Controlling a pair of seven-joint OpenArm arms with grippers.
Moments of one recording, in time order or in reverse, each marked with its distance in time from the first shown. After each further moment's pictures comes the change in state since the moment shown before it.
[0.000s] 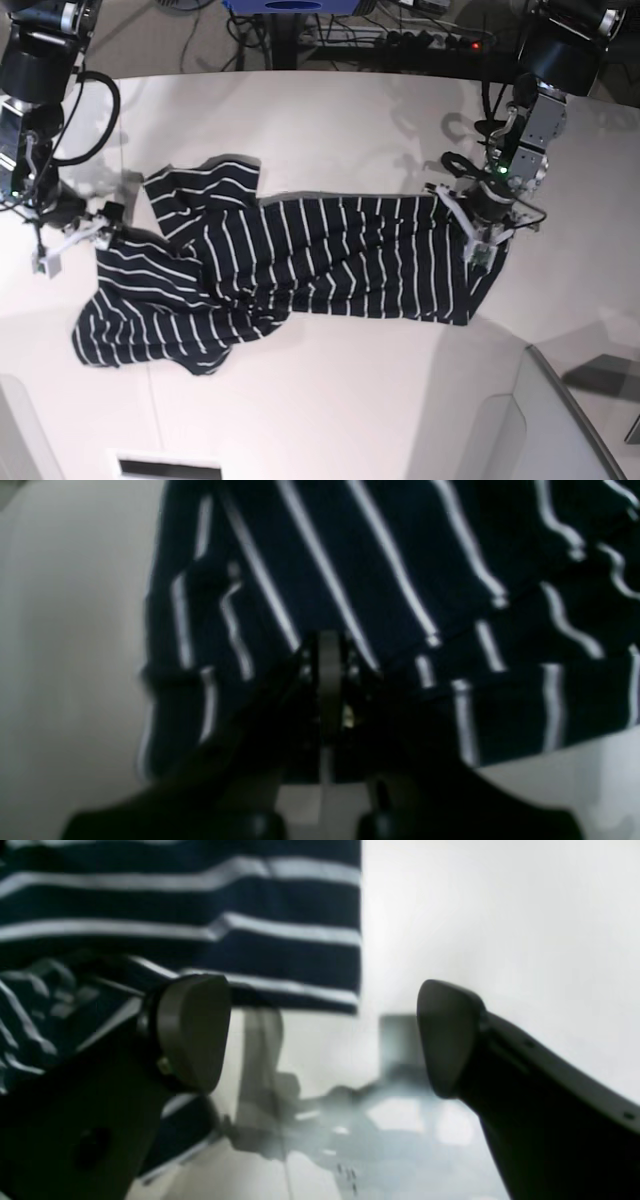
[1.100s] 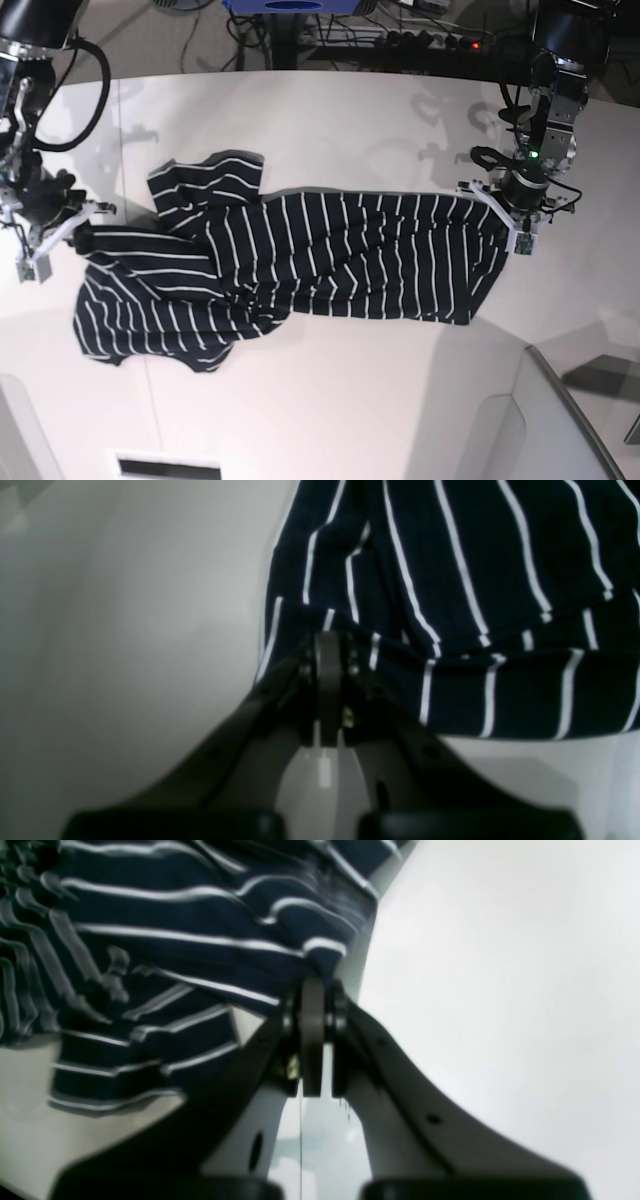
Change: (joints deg) left arm 7.0 -0.6 -10.5 6.8 0.2 0.3 0.3; right arm -12.7 -1.6 0.0 33.4 0.3 0.9 -12.3
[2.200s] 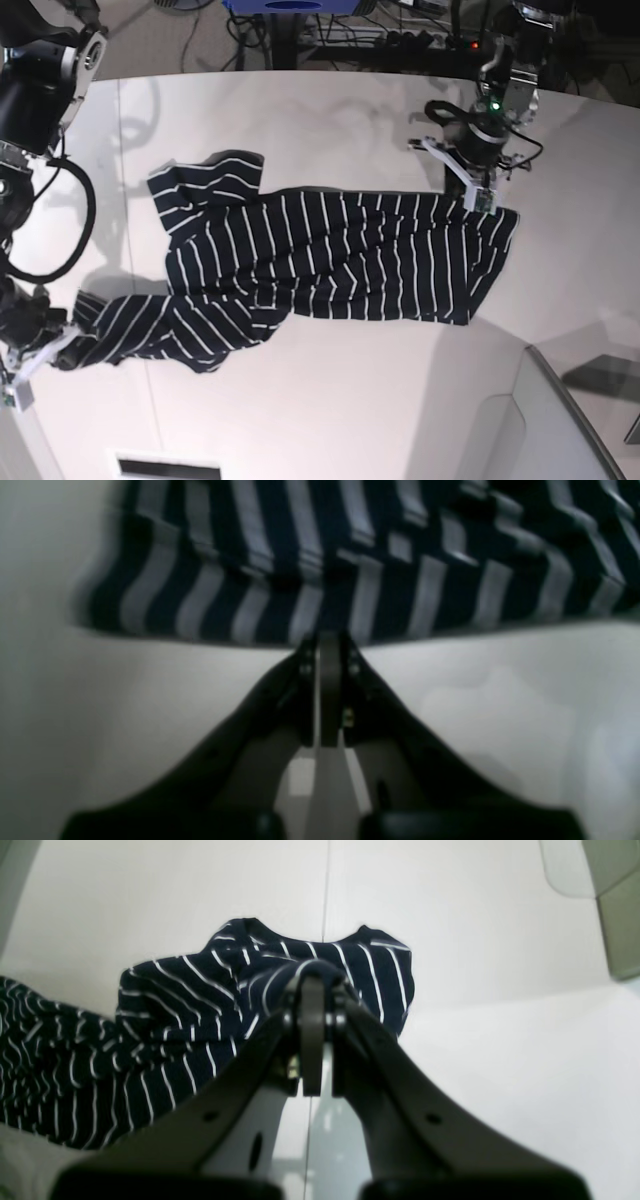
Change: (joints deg) left arm 9.9 7.4 -0.1 9.0 -0.9 -0.2 0.1; right arm 21.9 0.3 -0.4 0.6 -0.5 0.0 -11.8
